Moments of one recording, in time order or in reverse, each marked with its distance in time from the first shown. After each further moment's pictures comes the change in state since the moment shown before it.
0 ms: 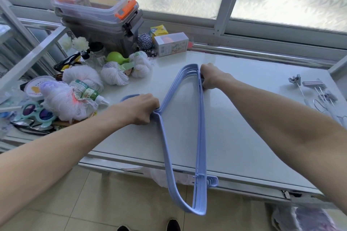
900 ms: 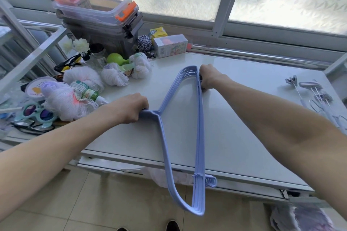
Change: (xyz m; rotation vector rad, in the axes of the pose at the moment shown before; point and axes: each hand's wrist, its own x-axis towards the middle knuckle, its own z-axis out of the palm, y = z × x) left_hand -0.012 -0.026 0.009 -0.133 -0.060 -0.090; right_hand -0.004 -0.008 0.000 -0.003 0.054 0.050
